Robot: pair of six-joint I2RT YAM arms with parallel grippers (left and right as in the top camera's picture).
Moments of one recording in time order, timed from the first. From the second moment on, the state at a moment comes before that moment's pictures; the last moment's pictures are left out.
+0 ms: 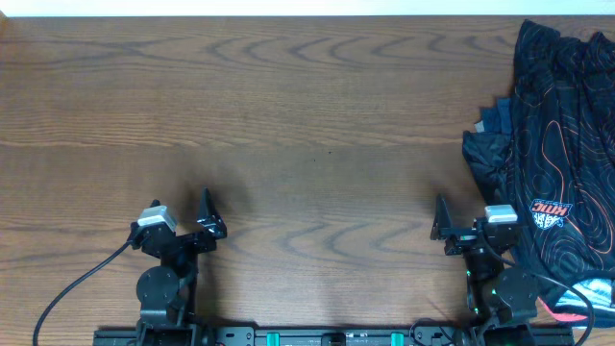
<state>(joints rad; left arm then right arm) -0.05 0.02 0.05 -0.16 -0.11 -0.31 0.15 0.01 0.02 -0.11 0.08 0.01</state>
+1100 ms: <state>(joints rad) -0.05 1.01 0.83 -0.83 -0.06 -0.31 -0.03 1.50 0.94 -0.49 0.17 -0.03</state>
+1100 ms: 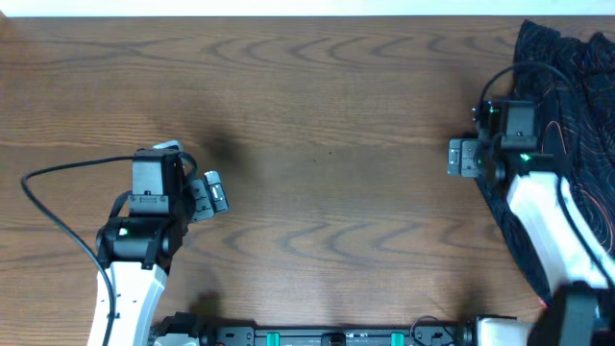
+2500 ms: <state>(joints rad) -0.05 1.03 0.83 -0.83 -0.06 -0.31 -0.02 1.34 1.24 -0.69 -0.15 -0.01</state>
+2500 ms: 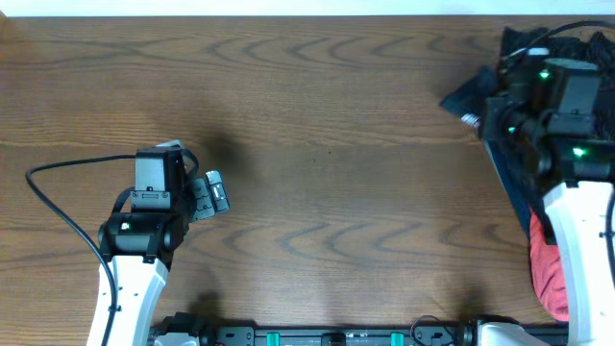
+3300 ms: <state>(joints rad) -0.05 1.03 0.83 -0.82 0.03 -0.31 0.78 1.69 1.24 -0.56 -0.14 0.17</state>
